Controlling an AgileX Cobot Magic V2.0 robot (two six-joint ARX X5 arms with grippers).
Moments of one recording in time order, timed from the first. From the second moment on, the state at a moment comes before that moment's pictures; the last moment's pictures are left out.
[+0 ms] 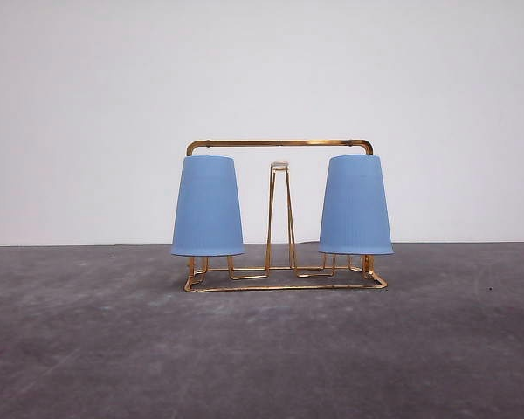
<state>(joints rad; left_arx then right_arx) 0.03 0.00 0.03 -0.18 0.00 -0.12 0.06 0.38 0.31 -0.17 -0.10 -0.05</state>
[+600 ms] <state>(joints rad) 0.03 0.00 0.03 -0.18 0.00 -0.12 0.06 0.00 0.02 -0.17 -0.09 -0.06</state>
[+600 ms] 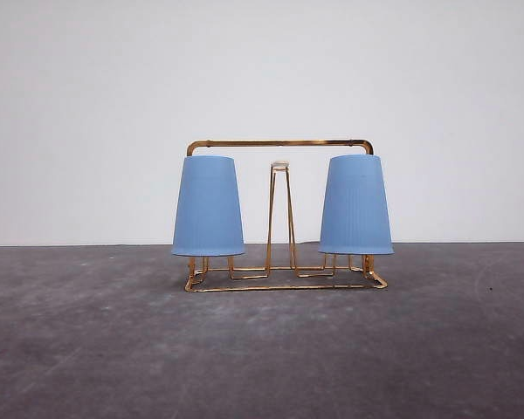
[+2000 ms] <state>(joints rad) 0.03 0.00 0.03 -0.18 0.00 -0.12 0.06 0.00 0.02 -0.17 -0.09 -0.06</state>
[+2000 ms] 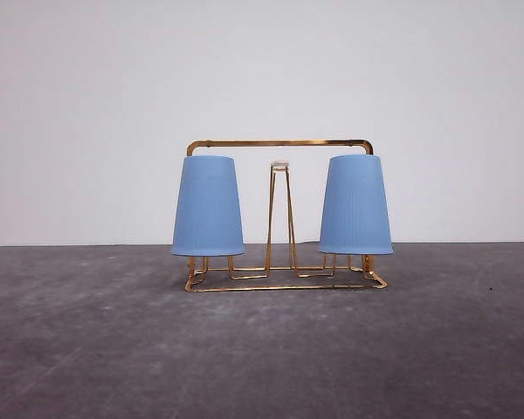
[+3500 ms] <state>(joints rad) 0.03 0.00 0.03 -0.18 0.00 -0.12 0.06 0.00 0.02 -0.17 -0.09 -0.06</state>
